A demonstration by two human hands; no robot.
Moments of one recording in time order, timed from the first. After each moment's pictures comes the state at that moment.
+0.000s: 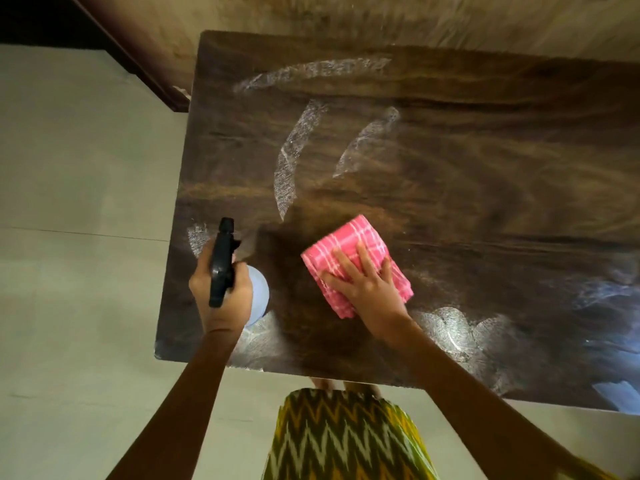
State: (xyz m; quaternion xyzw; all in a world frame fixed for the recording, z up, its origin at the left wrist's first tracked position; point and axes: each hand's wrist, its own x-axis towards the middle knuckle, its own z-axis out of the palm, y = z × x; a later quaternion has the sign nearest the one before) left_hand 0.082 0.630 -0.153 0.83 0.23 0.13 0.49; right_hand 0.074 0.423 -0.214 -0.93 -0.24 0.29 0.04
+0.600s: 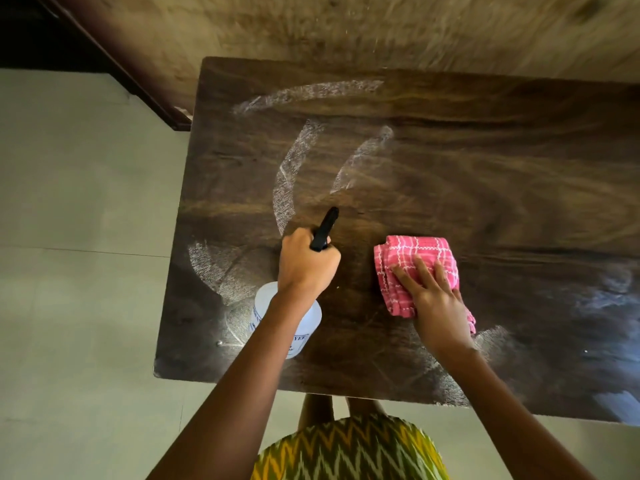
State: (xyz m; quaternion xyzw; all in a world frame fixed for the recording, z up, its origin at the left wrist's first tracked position) left_hand 0.143 0.551 -0.135 0.85 0.20 -0.18 0.45; right_hand 0.063 0.354 -0.187 -0.97 -0.01 0.22 0.08
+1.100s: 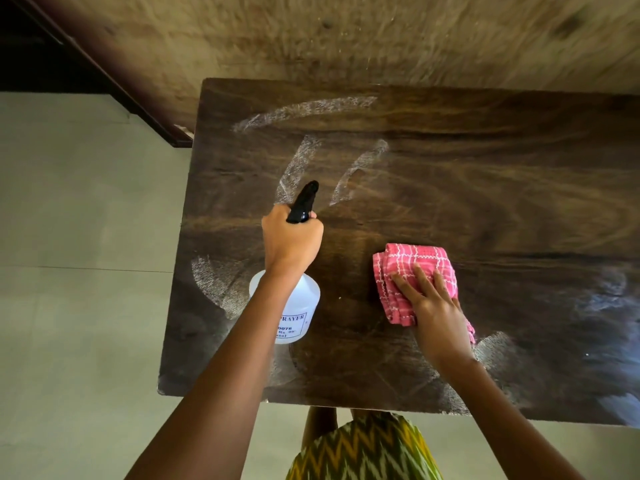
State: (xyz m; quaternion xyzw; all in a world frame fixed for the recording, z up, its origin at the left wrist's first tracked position) left_hand 0.183 0.562 -0.114 0.81 0.27 -0.12 0.51; right_hand 0.062 0.361 -0.178 -0.97 0.01 0.22 0.11
